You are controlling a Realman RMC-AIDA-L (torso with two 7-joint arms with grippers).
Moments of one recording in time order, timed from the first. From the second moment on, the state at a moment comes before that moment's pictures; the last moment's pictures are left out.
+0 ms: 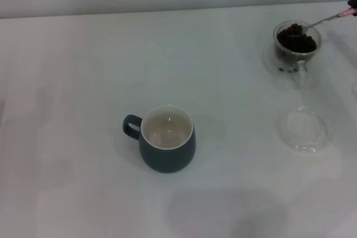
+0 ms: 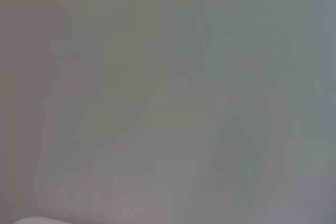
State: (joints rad) left arm -0.31 -2.08 -1.01 -0.15 -0.77 -1.17 2.82; right arm 0.42 2.00 -0.58 -0.46 1.74 0.90 -0.96
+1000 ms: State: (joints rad) left arm -0.36 -2.08 -1.01 -0.15 -0.78 -1.11 2.82; right arm 0.45 1.96 -0.73 -0.44 1.75 1.13 -0.85
